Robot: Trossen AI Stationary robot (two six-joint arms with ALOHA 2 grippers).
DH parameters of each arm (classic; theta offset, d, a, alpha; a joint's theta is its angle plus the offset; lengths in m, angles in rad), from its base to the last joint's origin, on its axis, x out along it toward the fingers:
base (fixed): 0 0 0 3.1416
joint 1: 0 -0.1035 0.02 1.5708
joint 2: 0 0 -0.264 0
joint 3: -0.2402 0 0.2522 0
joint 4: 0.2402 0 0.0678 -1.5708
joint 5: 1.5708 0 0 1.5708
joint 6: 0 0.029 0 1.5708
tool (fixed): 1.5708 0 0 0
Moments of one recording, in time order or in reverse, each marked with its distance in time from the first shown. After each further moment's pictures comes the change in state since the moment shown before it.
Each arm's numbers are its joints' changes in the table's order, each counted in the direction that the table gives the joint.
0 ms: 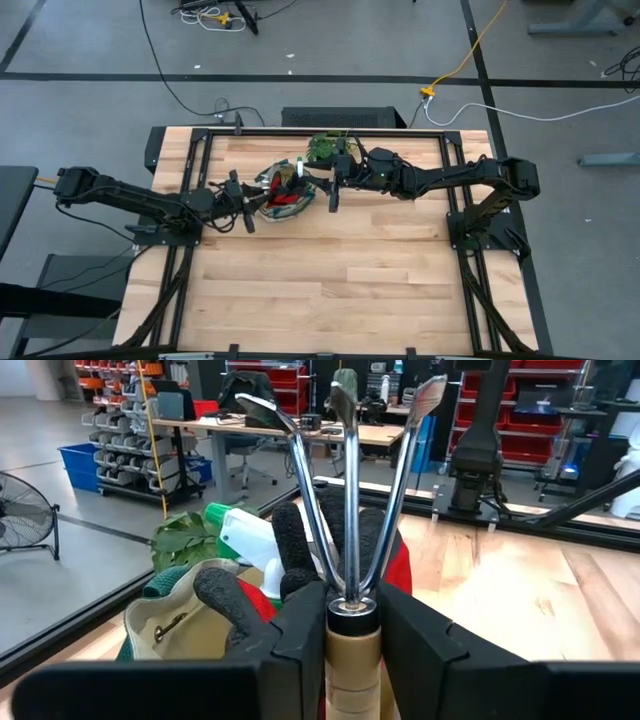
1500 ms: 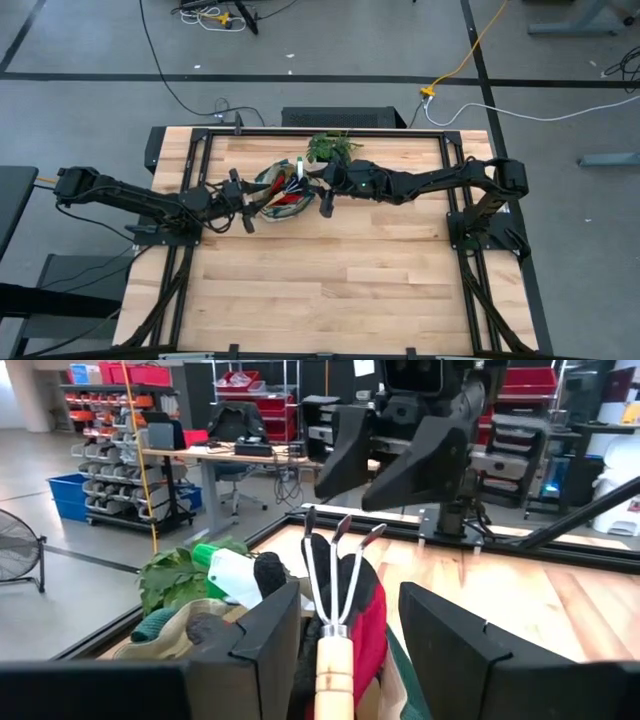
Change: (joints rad) left arm -0.001 0.002 -0.001 -0.082 0.026 0.053; right arm -0.014 0.087 -0.001 0.212 0.174 0.052
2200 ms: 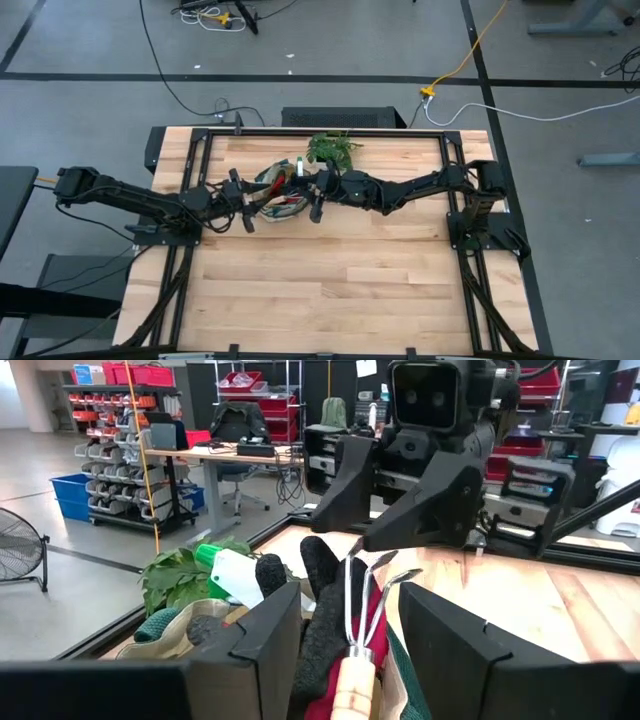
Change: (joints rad) left arm -0.001 0.000 0.000 -0.001 -0.004 0.000; right arm -0.032 0.150 0.000 -0.276 0.045 -0.007
